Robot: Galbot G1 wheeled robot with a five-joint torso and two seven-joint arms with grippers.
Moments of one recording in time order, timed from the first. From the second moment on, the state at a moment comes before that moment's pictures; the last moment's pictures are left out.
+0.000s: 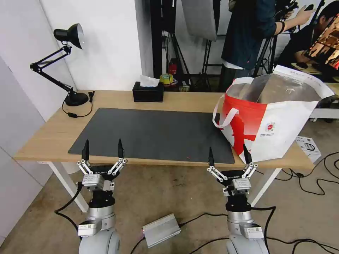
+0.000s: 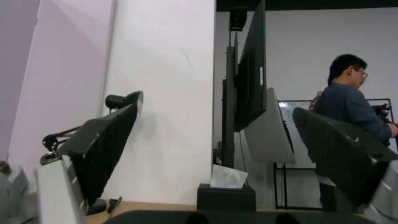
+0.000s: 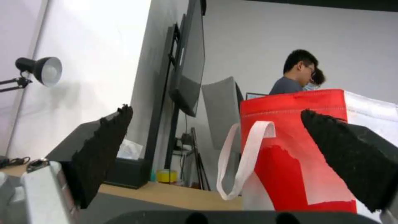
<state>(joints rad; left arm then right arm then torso) 1.55 -1.57 -0.51 -2.07 0.02 -0.62 -0.06 -1.57 1.44 0.38 2.06 -0.20 0.58 0.19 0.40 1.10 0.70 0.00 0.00</state>
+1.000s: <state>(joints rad) 1.55 -1.57 -0.51 -2.07 0.02 -0.62 -0.05 -1.57 1.44 0.38 2.06 -0.20 0.58 0.19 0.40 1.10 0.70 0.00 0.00</state>
